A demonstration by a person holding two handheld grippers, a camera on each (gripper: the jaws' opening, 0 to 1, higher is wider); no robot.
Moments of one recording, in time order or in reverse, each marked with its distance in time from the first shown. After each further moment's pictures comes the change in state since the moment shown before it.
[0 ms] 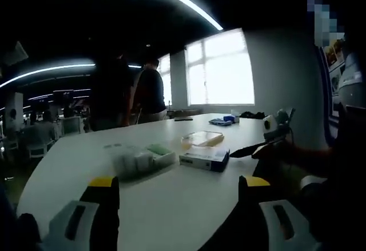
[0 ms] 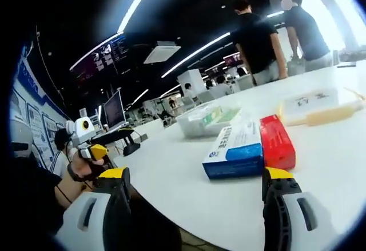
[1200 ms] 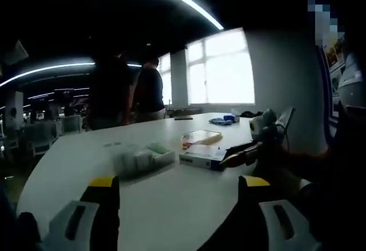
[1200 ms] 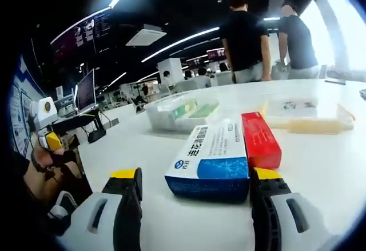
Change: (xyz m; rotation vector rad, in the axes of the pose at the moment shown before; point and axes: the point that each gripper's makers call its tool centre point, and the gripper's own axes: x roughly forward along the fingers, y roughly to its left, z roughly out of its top) left arm 0.000 0.000 -0.002 -0.002 0.007 0.000; right arm 0.043 -0.042 -0.004 -0.143 0.089 -0.223
